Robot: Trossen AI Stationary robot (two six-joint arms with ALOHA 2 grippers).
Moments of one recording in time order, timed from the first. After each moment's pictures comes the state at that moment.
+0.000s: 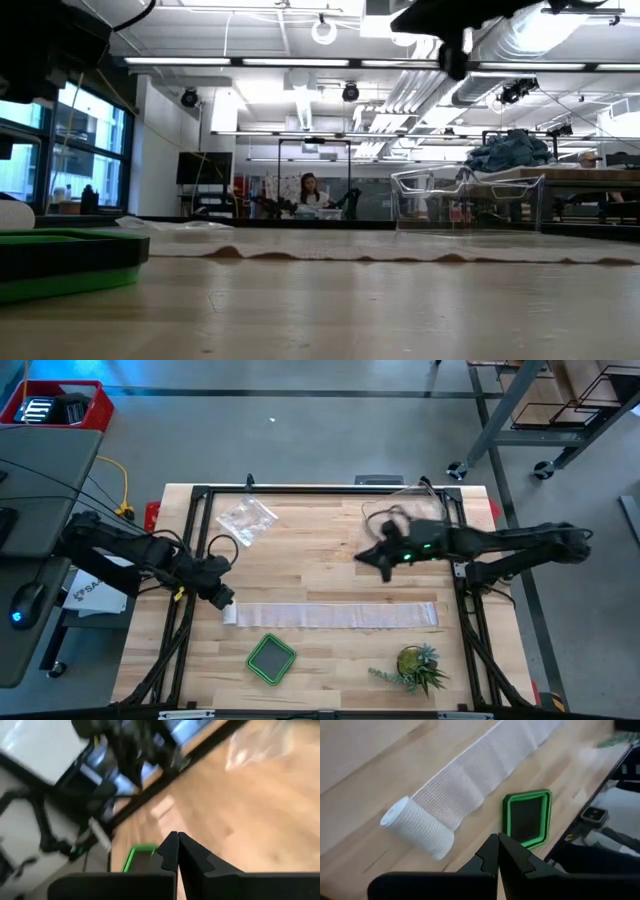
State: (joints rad) left arm -0.36 0.74 0.68 -0.94 0.05 -1.33; right arm -0.01 1.15 0.81 0.01 -0.06 0.67
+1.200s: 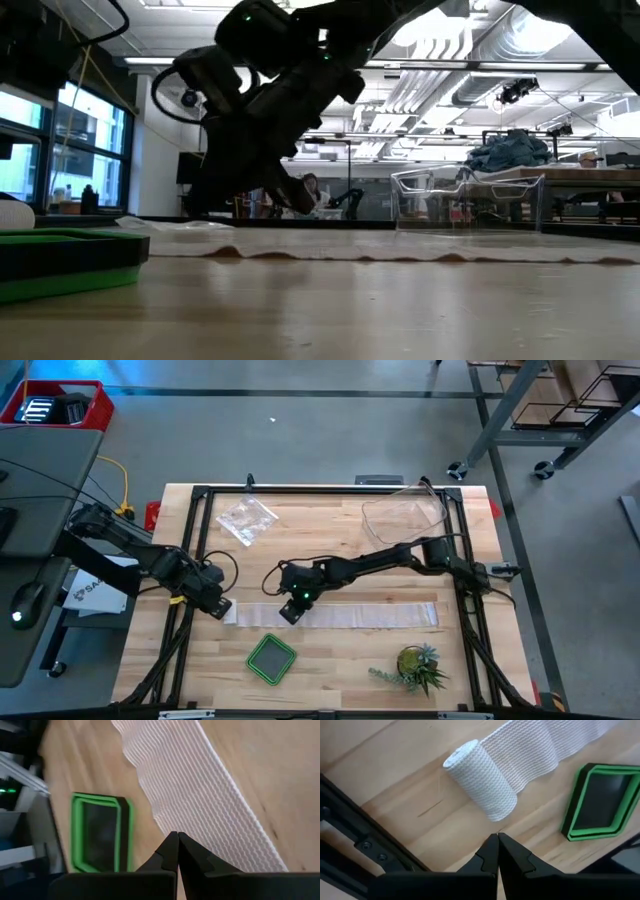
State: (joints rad) left arm -0.51 0.87 0.68 -1.10 0.08 -1.56; right arm 0.08 2.32 1.75 -0.33 -0.35 0.78
